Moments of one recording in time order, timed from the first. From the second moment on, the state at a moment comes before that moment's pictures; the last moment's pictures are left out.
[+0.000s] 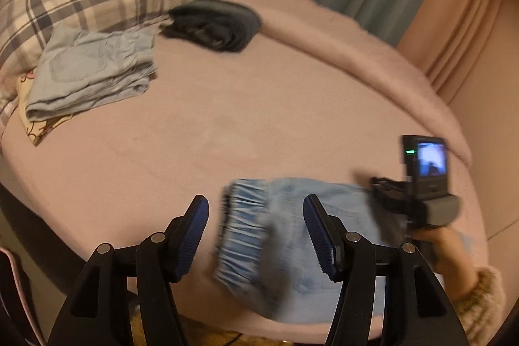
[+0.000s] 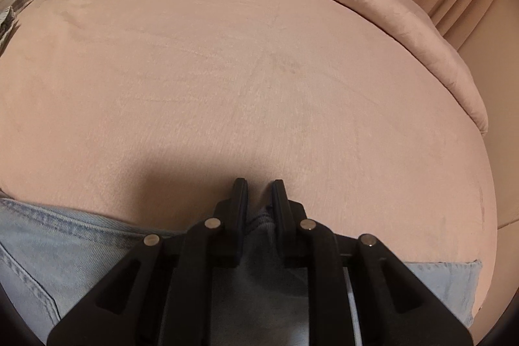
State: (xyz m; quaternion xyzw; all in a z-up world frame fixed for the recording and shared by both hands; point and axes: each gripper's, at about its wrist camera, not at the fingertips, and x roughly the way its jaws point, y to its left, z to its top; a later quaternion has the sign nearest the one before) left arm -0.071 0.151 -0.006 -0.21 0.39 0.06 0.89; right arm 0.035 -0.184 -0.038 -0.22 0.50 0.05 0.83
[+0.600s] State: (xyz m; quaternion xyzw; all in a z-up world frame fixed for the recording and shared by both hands) left arm -0.040 0.086 -0.078 -0.08 0.49 0.05 0.87; right arm 0.017 -0.187 -0.041 -0.20 0.48 0.07 0.85
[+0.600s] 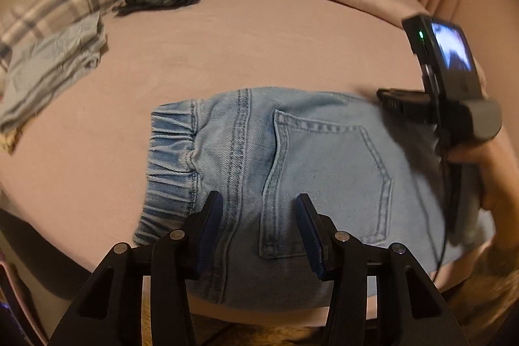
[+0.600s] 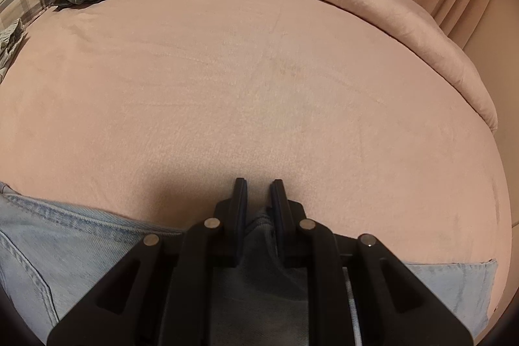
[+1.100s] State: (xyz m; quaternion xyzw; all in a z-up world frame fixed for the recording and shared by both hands) left arm -0.041 0.085 -0.066 -0.07 0.49 0.04 0.87; right arm 0.030 -0.202 -0.025 -0.15 0.49 0.08 0.85
